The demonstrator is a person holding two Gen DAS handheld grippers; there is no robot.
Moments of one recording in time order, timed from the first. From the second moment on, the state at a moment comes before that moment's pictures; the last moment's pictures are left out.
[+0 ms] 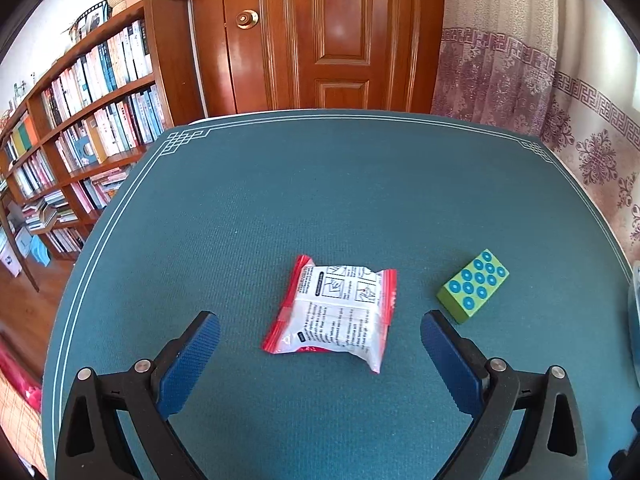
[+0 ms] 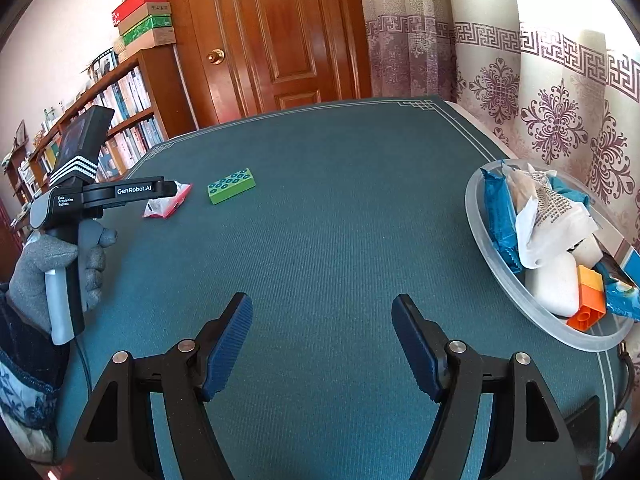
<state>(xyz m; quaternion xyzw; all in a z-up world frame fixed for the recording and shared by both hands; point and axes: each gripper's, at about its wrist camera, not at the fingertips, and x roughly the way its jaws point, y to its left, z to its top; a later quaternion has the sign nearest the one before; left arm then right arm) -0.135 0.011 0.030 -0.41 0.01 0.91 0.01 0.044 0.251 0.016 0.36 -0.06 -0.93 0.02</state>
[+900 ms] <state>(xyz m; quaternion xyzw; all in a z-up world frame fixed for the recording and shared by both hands) -0.152 0.011 0.015 -0.42 0.00 0.91 0.06 -0.041 0.200 0.013 0.38 -0.05 -0.92 0.08</state>
